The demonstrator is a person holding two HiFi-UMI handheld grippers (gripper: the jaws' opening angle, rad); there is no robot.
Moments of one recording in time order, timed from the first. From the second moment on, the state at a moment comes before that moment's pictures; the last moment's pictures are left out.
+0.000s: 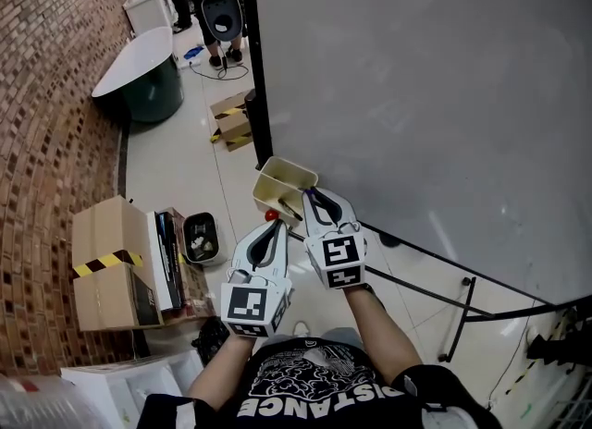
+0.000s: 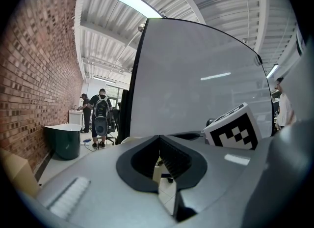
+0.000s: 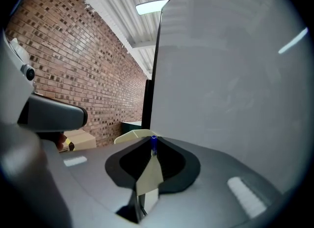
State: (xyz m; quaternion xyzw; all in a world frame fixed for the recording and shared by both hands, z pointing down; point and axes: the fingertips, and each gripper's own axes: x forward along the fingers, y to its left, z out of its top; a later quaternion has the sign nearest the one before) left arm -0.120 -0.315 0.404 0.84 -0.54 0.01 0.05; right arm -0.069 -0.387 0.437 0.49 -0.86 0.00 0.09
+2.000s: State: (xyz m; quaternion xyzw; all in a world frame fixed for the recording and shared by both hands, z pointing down) left arm -0.048 -0.219 0.339 0.82 -0.56 -0.04 0.00; right arm 0.007 -0.222 0.307 0.47 -0.88 -0.09 -0.02
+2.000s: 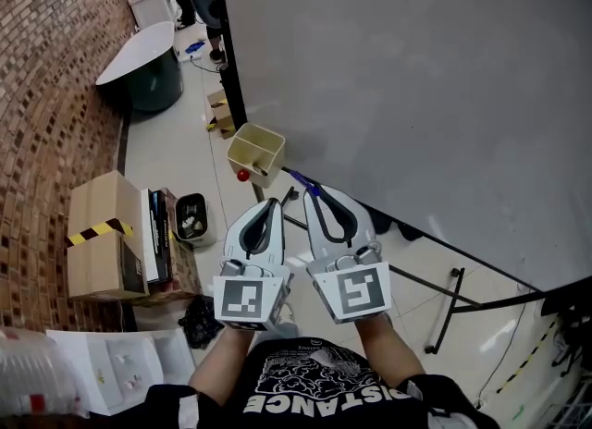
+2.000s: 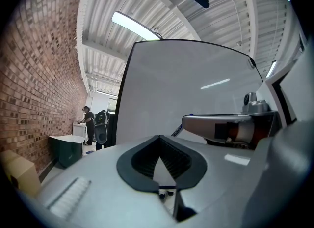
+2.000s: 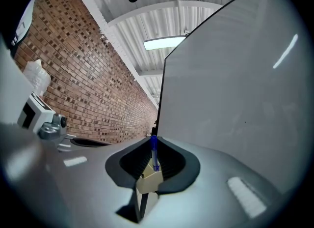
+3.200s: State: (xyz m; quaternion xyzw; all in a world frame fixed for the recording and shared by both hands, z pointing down) left arm -0.094 -0.282 0.373 0.84 -0.54 -0.01 0.03; right arm -0.050 -0.311 0.338 0.49 -0.87 -0.08 0.02
